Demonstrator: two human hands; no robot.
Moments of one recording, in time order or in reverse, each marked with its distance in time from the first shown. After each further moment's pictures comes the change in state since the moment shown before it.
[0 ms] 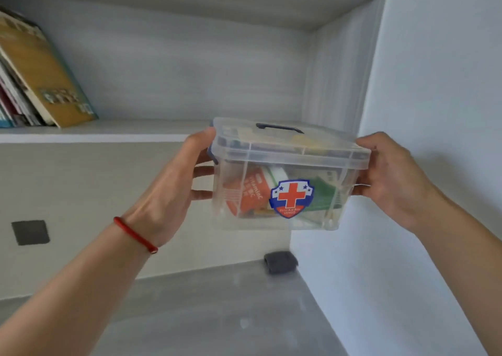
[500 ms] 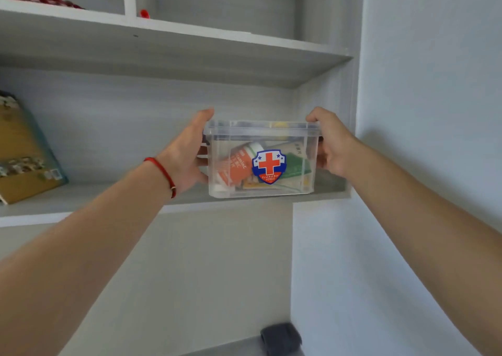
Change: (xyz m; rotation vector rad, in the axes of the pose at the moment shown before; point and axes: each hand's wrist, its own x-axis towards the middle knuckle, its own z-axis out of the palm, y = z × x) left_hand 0.210 0.038 0.014 -0.146 0.043 -0.189; right_hand 0.201 -0.065 -0.009 0.054 0.208 0.097
